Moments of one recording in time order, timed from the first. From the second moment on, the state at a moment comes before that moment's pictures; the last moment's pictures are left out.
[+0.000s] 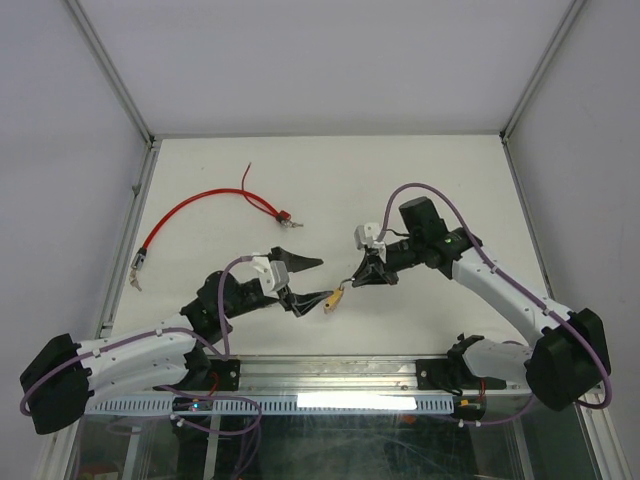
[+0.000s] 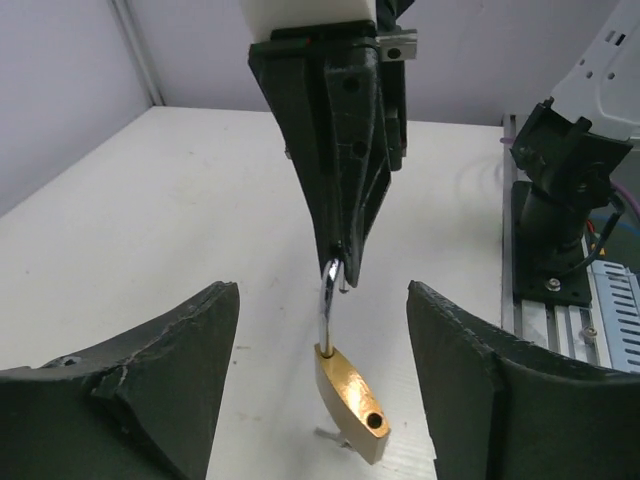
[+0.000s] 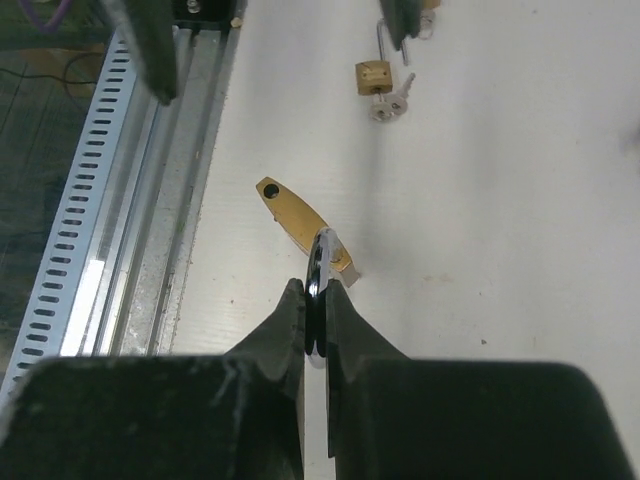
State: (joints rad) left arm -0.95 0.87 0.30 0.72 0.28 0.04; right arm 0.54 1.19 0.86 -0.56 -0.99 -0.75
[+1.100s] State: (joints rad) left arm -0.75 1.24 0.40 0.91 0.70 -0.03; right arm 0.49 1.33 1.06 -0.77 -1.29 -1.15
